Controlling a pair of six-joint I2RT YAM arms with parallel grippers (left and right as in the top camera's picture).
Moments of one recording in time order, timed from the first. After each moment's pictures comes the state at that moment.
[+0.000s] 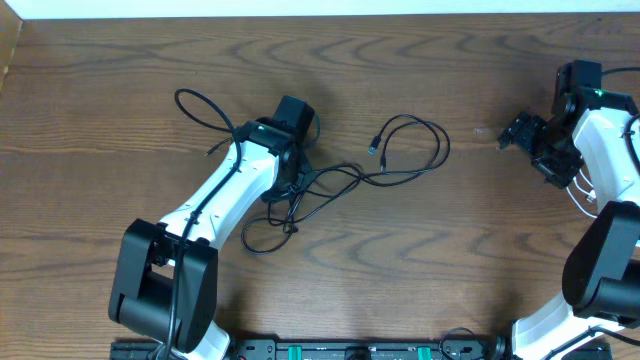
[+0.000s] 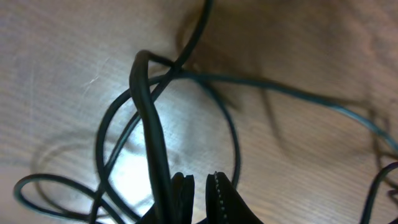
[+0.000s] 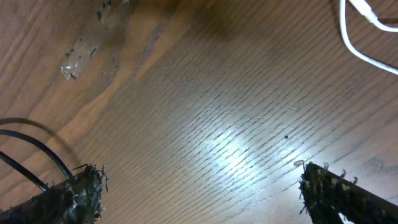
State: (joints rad) left arm -0.40 1.75 1.21 -0.89 -0.01 -0.84; right arm -0.19 1.83 1.39 -0.99 -0.01 0.57
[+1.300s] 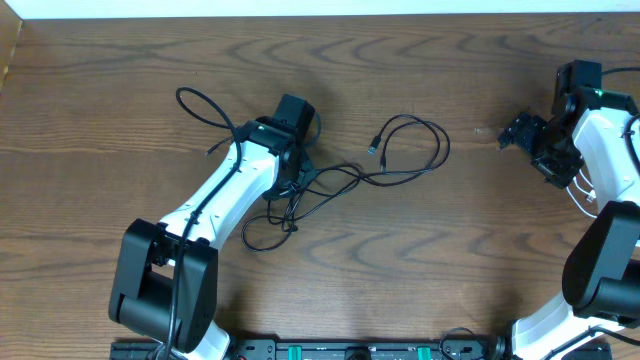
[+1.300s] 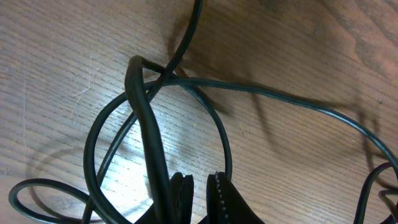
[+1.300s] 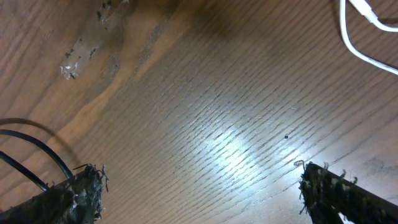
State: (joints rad) left arm -0.40 1.75 1.21 -0.87 -0.01 -0.83; right arm -0.19 1.83 1.39 -0.99 -0.01 0.57
